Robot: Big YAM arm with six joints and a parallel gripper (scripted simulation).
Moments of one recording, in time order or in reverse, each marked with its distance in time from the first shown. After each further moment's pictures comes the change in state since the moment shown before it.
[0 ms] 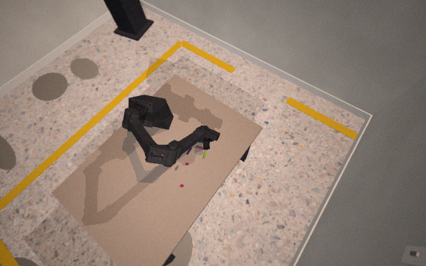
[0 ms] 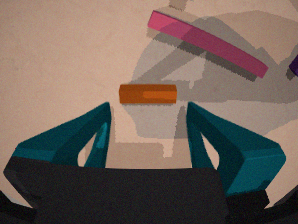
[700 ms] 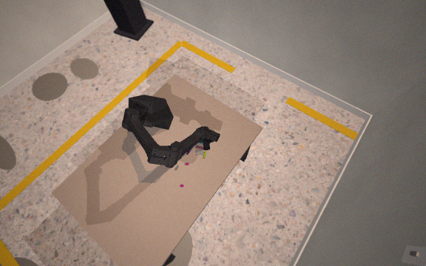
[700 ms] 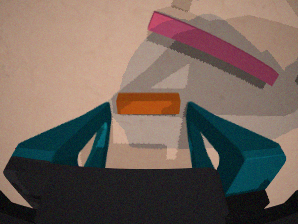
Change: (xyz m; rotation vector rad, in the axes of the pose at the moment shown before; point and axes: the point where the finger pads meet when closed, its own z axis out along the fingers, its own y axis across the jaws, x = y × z) arm 0.001 0.000 0.014 -0.001 0.000 0.005
